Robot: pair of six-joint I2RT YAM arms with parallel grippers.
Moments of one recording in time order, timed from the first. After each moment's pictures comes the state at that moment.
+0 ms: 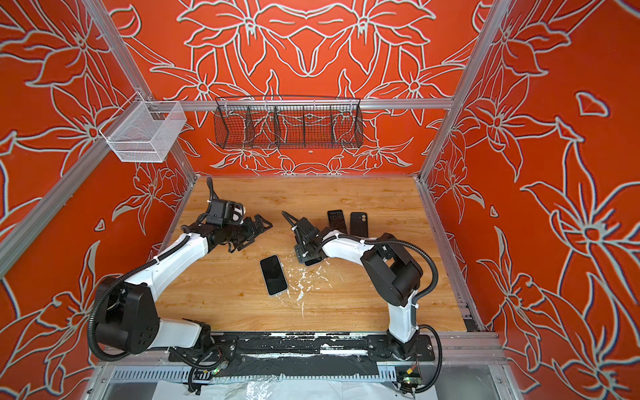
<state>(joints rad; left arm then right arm) -0.20 1.40 0.94 -0.42 0.42 -0.78 0.77 1.87 1.21 -0.46 0.15 0.40</state>
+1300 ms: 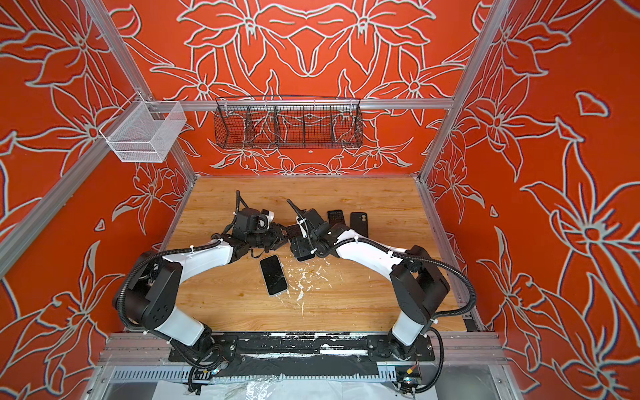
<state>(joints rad) -0.36 1.58 0.82 0.15 0.58 -1.05 0.76 1.66 1.18 -0.44 -0.08 0.44</state>
